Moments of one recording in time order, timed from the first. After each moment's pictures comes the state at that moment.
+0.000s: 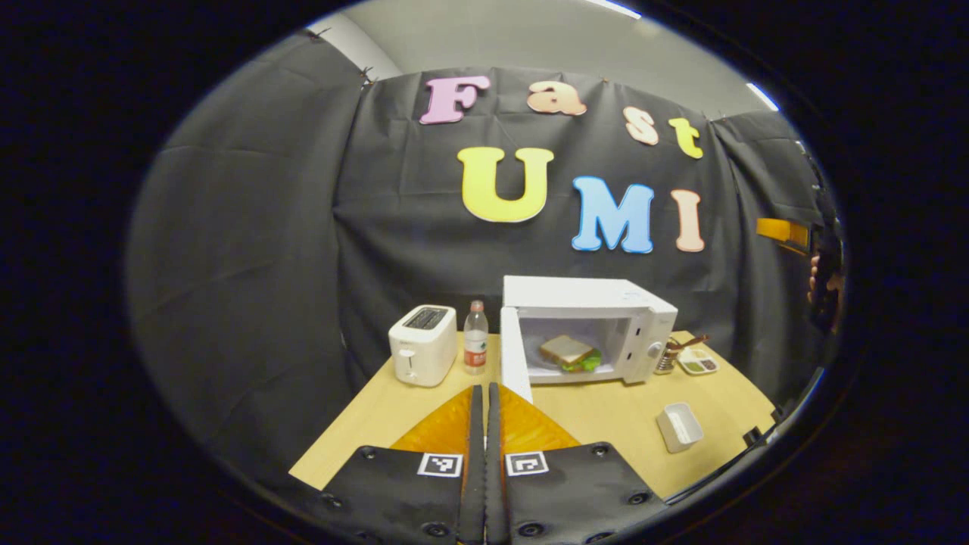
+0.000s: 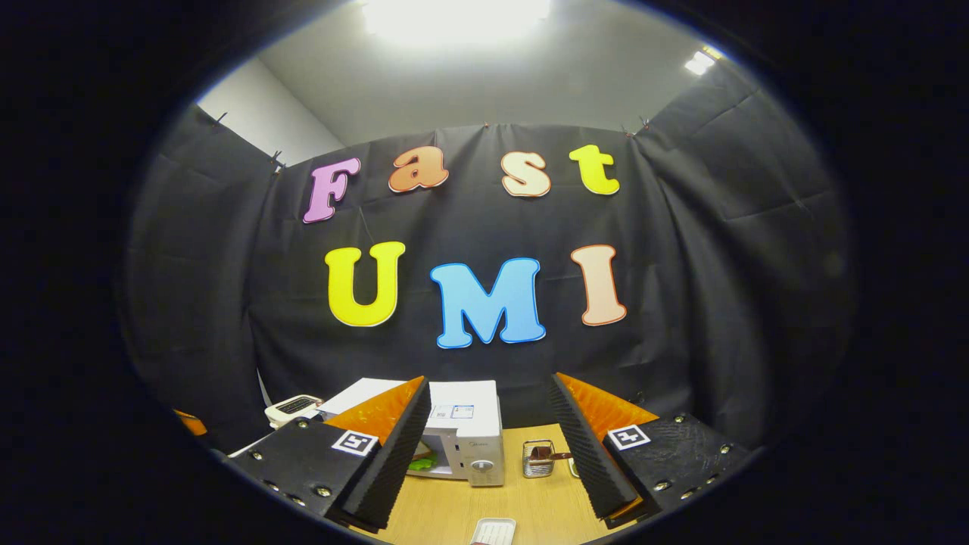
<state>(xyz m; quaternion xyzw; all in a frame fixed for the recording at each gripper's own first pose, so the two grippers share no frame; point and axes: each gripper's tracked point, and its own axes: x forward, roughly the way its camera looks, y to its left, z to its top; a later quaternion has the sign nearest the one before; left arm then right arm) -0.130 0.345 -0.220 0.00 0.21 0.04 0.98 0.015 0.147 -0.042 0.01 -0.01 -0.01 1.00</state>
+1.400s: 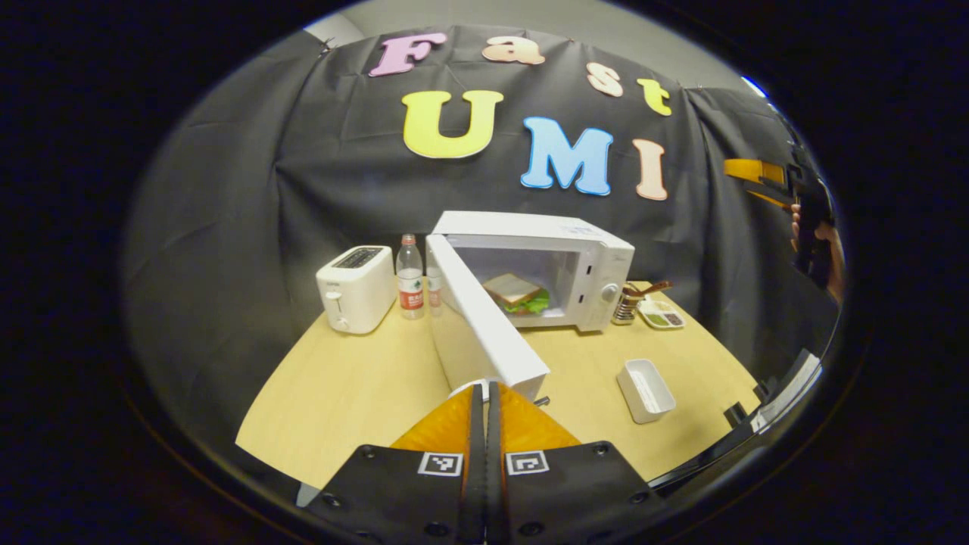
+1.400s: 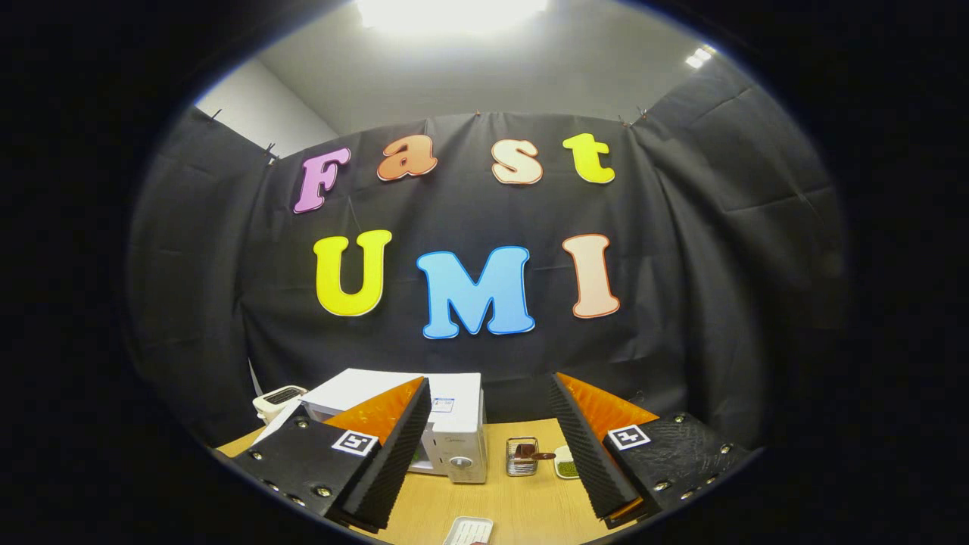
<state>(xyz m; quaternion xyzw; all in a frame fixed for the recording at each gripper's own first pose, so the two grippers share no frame) -0.119 0.214 -0.299 -0.01 0.30 -0.05 0.95 0.036 0.099 -0.058 0.00 0.02 -0.02 1.00</state>
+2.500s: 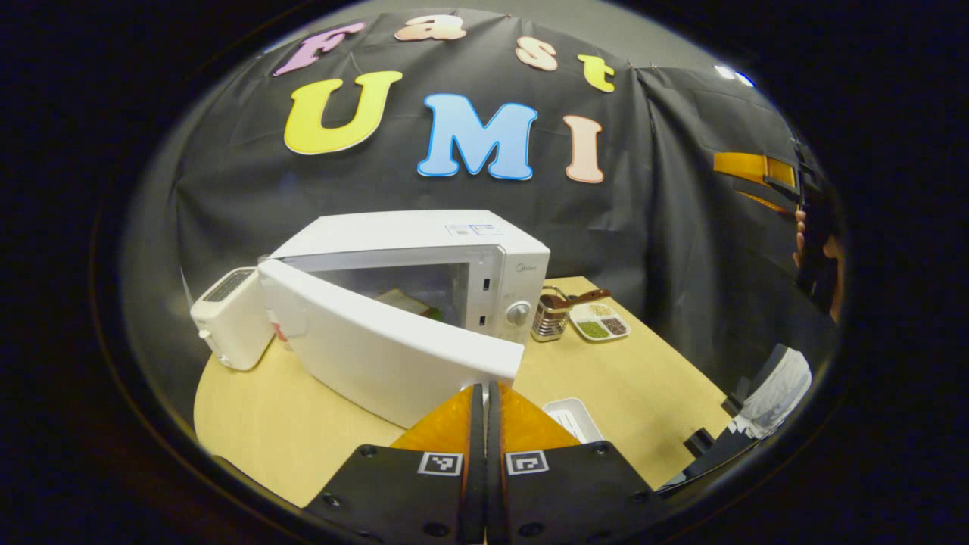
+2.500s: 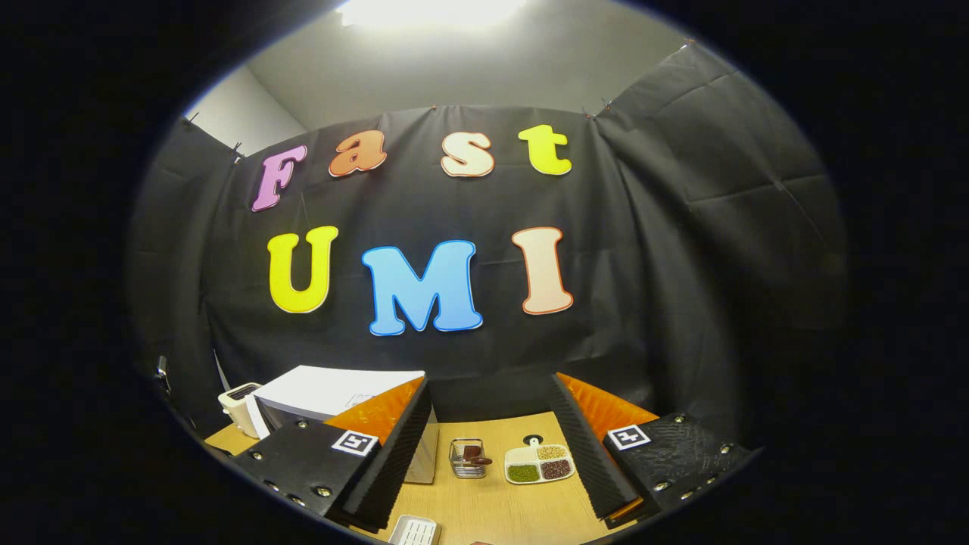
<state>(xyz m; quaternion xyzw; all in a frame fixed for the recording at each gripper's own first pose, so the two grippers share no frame) 0.005 0.044 -0.322 -0.01 0.31 -0.17 0.94 0.048 -0.006 -0.065 0.01 0.02 -0.08 1.00</state>
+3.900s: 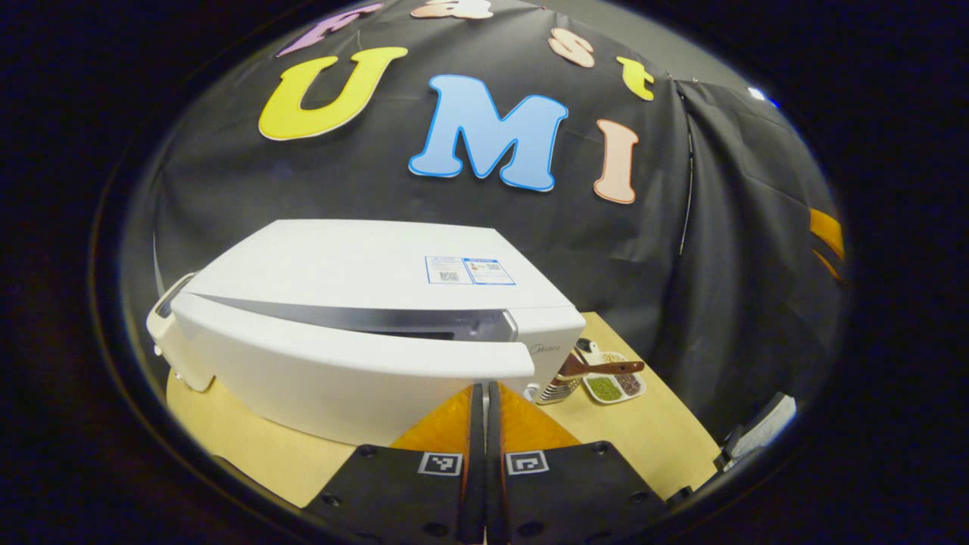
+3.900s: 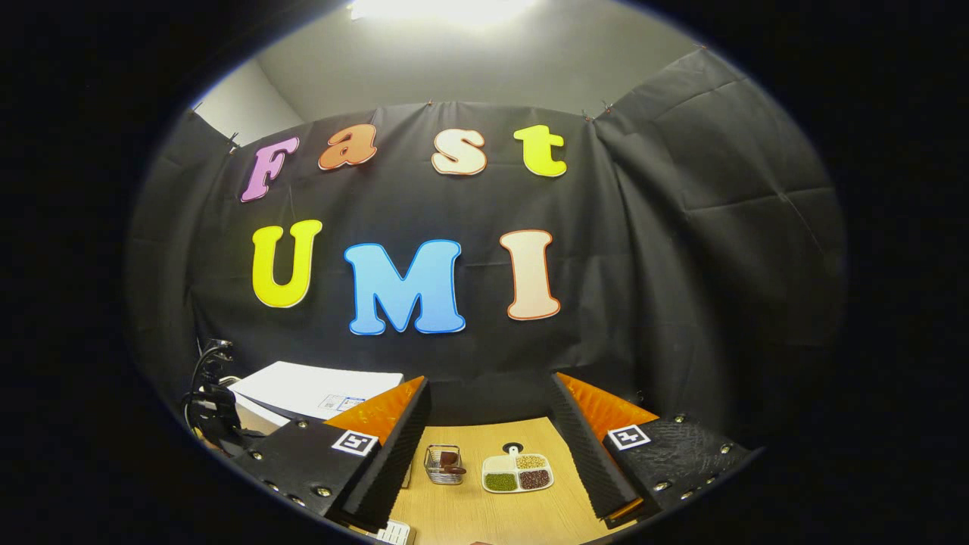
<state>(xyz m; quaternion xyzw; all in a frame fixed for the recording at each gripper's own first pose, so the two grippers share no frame) 0.167 -0.009 -0.353 -0.06 0.31 -0.15 0.94 0.069 -0.028 -0.061 -0.01 0.02 -0.09 1.00</state>
